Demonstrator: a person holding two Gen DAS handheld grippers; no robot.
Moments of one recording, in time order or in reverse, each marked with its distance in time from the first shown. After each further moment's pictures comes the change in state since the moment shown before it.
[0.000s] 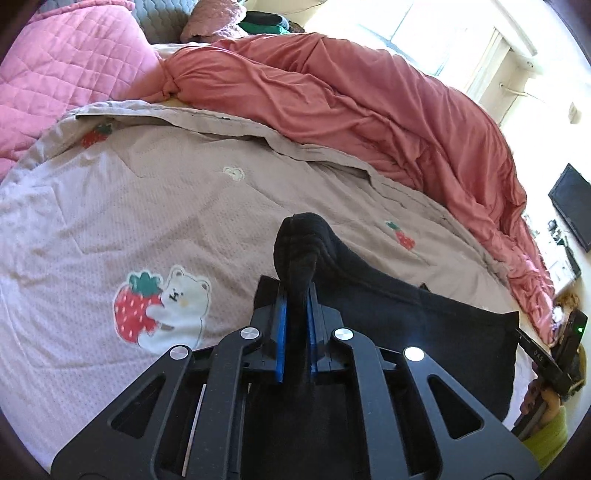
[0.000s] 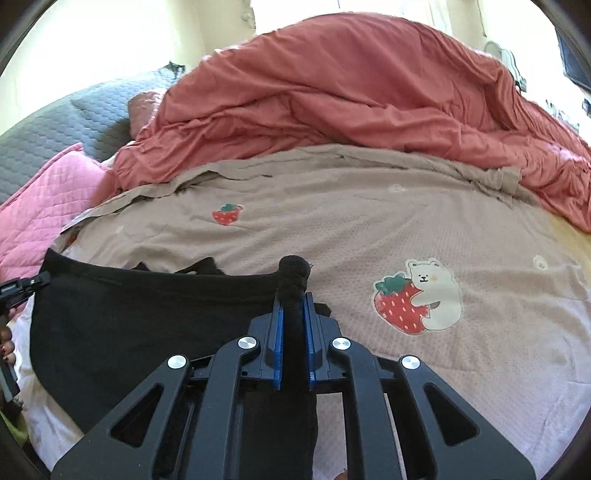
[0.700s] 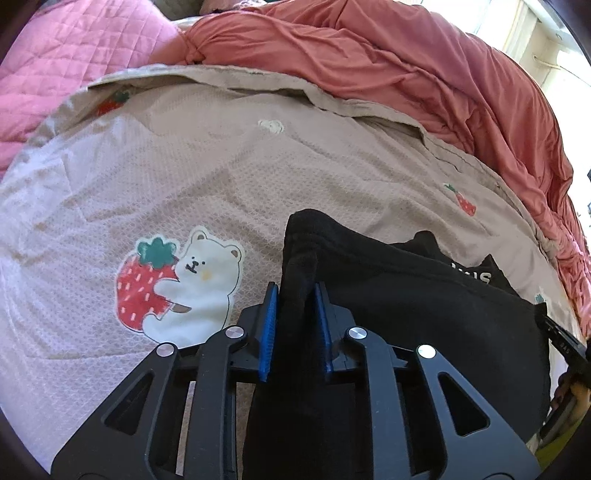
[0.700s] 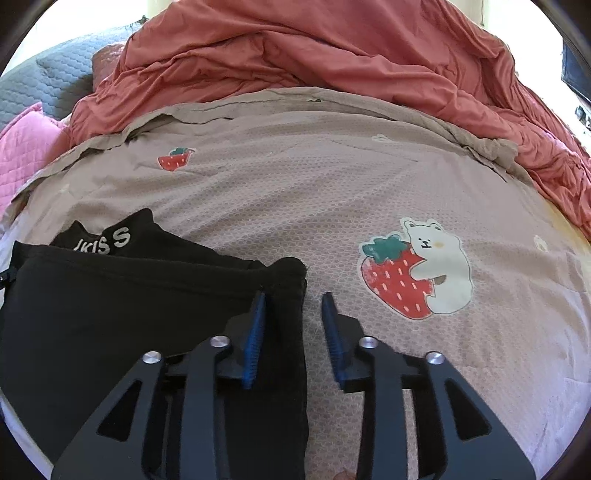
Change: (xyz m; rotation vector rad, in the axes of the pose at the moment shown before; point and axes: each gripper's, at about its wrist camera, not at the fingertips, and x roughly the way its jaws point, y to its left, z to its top) left arm 0.047 0.013 -0.018 0.023 0.098 0.170; right arm 0.052 0.001 -0.017 -0.048 0.137 -0.148
